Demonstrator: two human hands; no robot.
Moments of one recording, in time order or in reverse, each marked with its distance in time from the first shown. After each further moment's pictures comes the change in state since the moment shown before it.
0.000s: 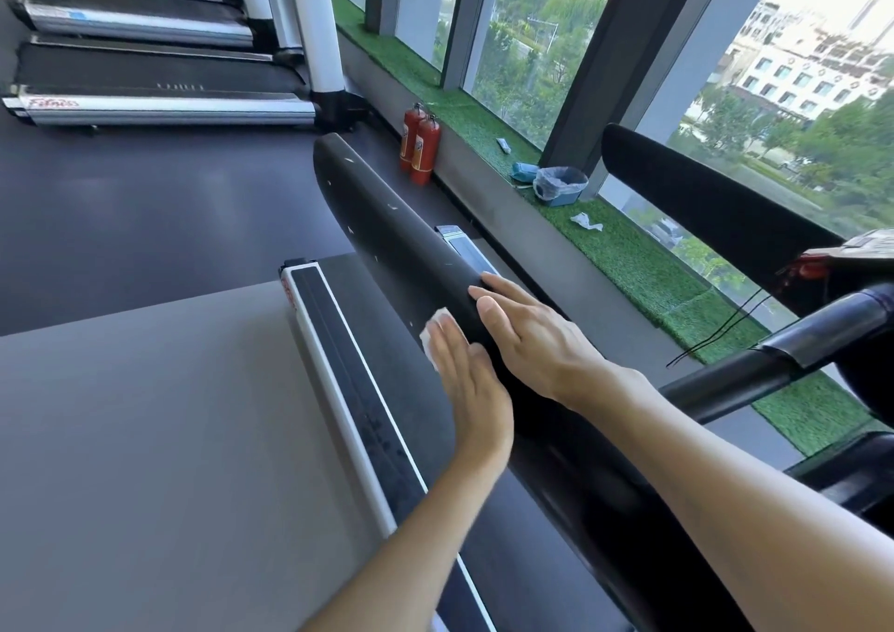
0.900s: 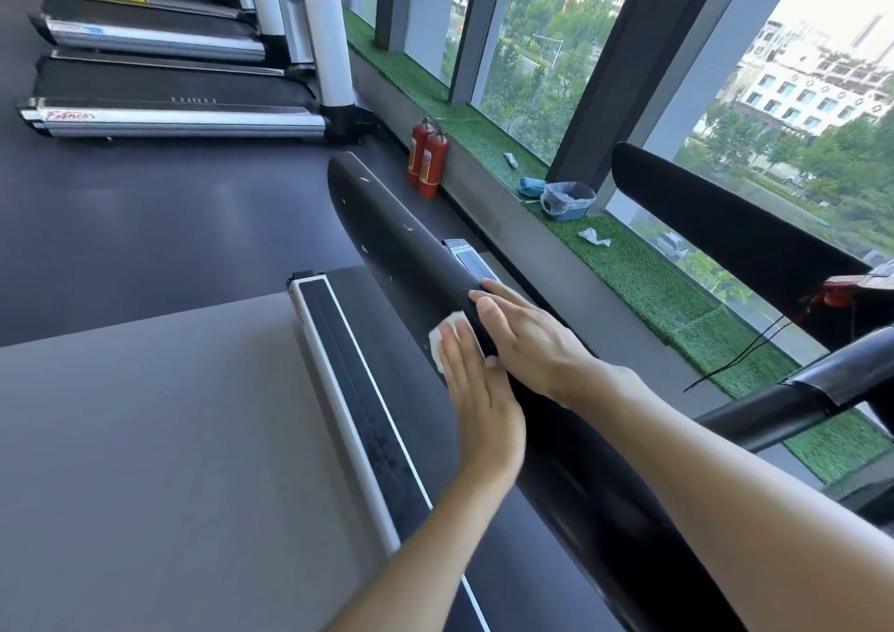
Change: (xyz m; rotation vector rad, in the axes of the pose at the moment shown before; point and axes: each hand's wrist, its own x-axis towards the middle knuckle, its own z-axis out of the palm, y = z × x) left_hand 0.020 0.000 -0.006 0.072 0.007 0.142; right_hand 0.038 -0.006 0.006 0.070 -0.004 -0.024
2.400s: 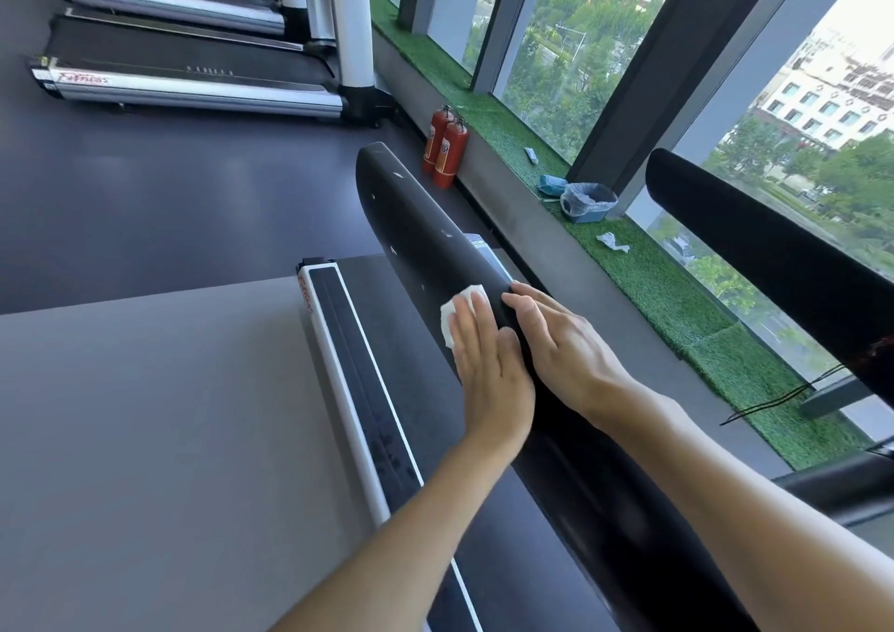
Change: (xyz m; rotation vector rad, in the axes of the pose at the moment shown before) left_hand 0.063 0.007 -0.026 0.081 -0.074 -0.044; right_hand 0.032 -0.006 0.010 0.064 0.114 0.008
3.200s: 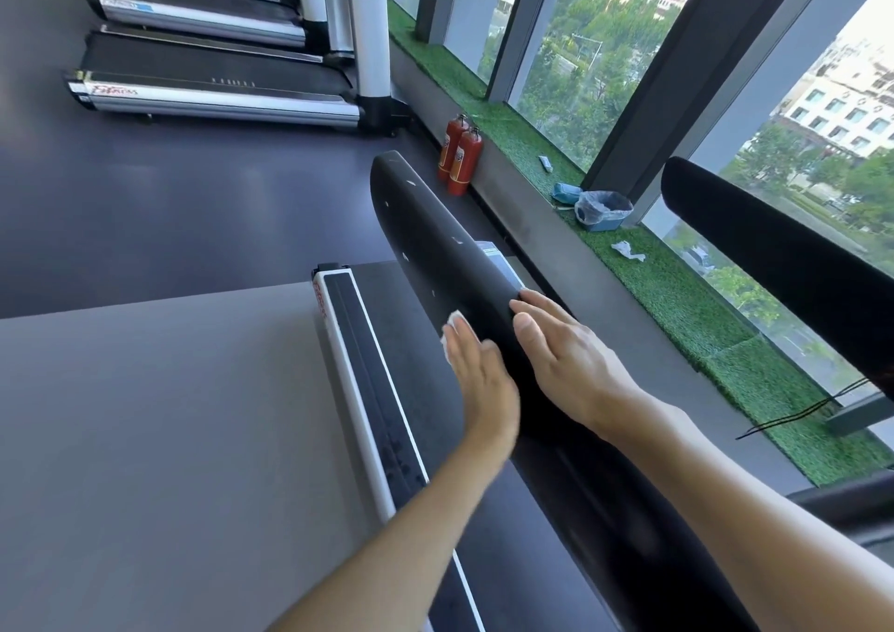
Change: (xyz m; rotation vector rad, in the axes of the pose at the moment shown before) left_hand 0.007 -0.023 -0.002 -0.126 0.056 -0.176; right_hand -0.006 -0.007 0.000 -0.110 -0.035 -0.005
